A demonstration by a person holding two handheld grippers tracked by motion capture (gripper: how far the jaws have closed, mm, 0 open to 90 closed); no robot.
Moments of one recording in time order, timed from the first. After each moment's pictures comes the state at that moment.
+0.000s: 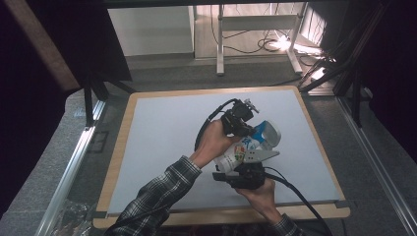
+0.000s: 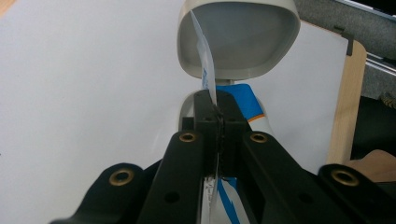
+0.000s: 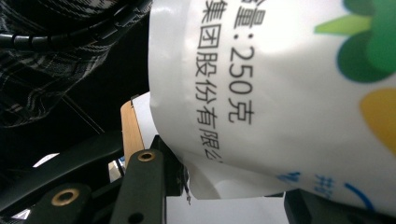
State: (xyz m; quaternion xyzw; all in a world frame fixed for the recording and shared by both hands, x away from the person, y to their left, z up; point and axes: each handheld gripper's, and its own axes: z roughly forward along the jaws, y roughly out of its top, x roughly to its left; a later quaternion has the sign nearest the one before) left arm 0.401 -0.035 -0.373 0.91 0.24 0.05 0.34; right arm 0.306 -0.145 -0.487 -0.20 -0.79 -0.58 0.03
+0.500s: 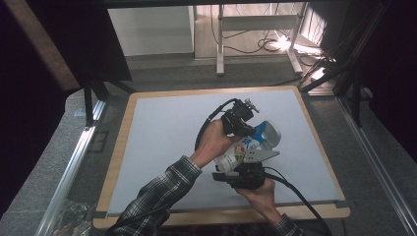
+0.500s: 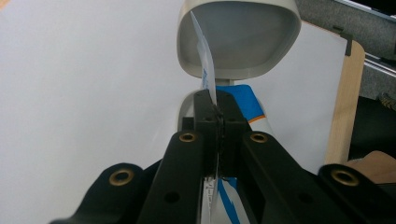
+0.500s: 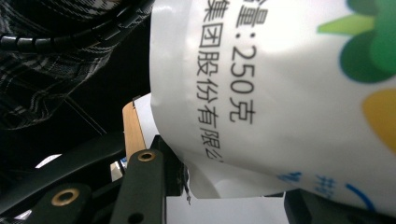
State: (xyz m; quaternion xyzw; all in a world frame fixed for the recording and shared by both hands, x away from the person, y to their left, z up) left arm 0.402 -0.035 -0.373 0.91 0.24 0.04 0.34; right arm 0.306 -0.145 -0.486 -0.20 -0.79 -0.58 0.03
